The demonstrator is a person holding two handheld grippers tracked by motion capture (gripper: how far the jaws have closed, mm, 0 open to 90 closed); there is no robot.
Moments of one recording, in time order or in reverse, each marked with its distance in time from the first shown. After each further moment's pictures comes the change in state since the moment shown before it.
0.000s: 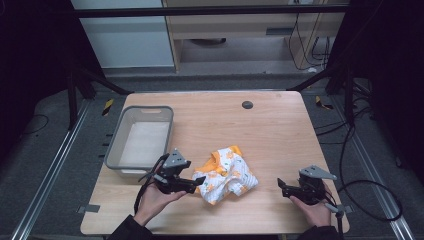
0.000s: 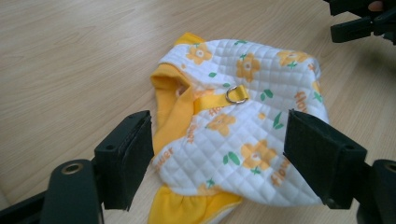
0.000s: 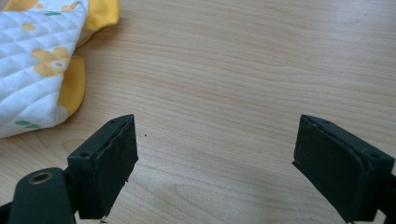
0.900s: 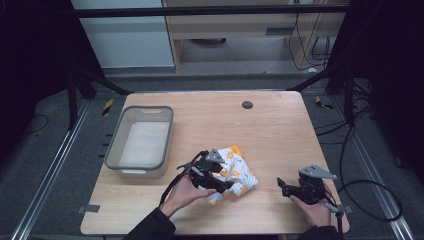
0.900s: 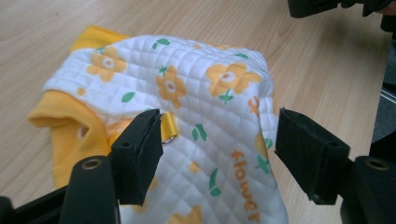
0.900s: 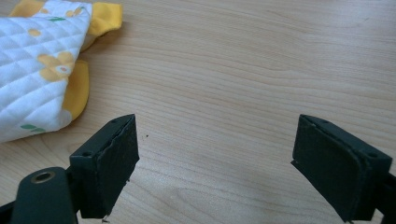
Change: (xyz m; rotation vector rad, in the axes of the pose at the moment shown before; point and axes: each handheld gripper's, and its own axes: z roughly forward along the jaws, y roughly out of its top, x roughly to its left) left arm -0.037 0.044 0.072 0.200 -0.170 0.098; right arm 0.000 0.002 0.000 -0.012 0.000 -0.009
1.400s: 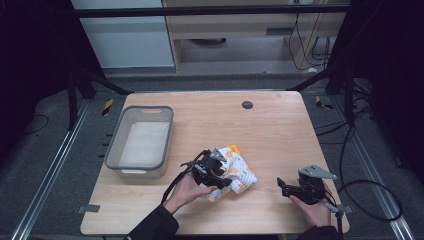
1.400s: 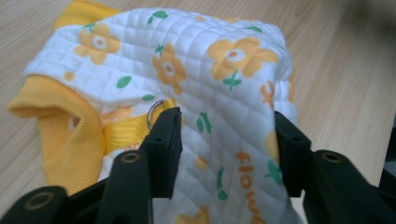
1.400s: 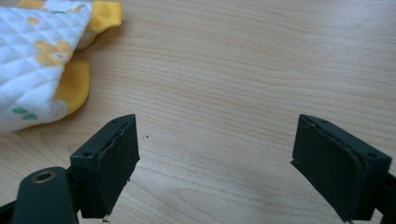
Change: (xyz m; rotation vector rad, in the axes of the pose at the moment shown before) left arm 0.007 0.001 0.016 0.082 -0.006 -0.022; right arm 0.000 0.000 0.000 0.000 0.001 0.000
